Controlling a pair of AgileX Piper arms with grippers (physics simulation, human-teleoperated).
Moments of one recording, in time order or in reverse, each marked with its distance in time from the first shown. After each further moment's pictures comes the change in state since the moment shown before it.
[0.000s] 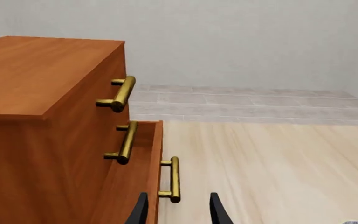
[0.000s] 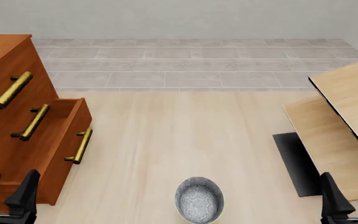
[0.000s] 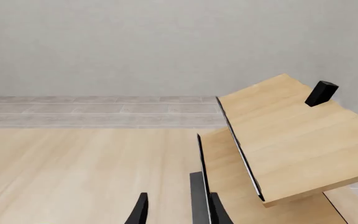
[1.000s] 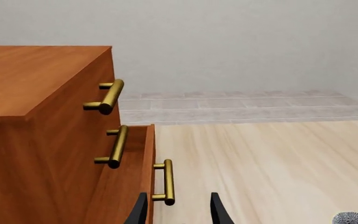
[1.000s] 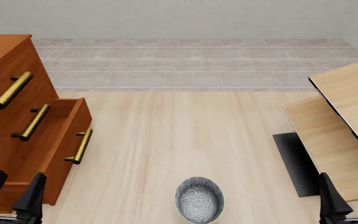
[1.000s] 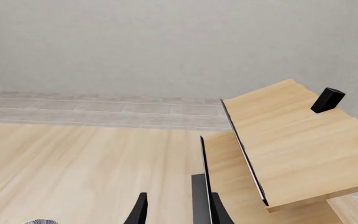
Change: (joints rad) left arm -0.050 -0.013 0.052 -0.072 0.032; right arm 0.026 0.000 -0.002 -0.003 -0.031
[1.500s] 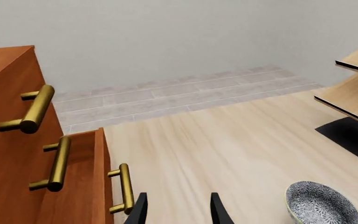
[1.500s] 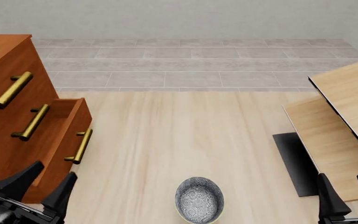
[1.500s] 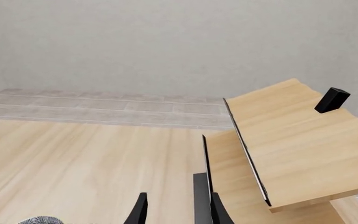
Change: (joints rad) left arm -0.241 0.285 0.001 -0.231 0.035; right arm 0.012 0.002 0.000 0.005 -0.005
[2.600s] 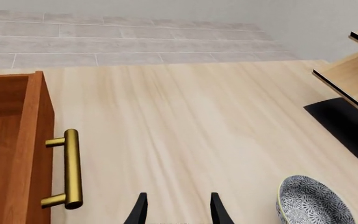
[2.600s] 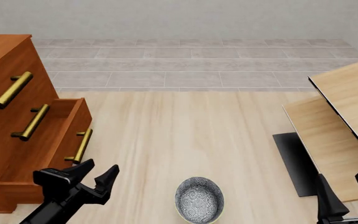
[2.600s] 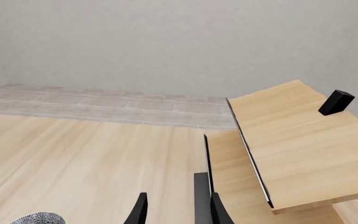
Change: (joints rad) left arm -0.091 1.053 -0.034 -0.787 -0.216; right arm 0.013 0.006 0.001 -0.001 -0.019
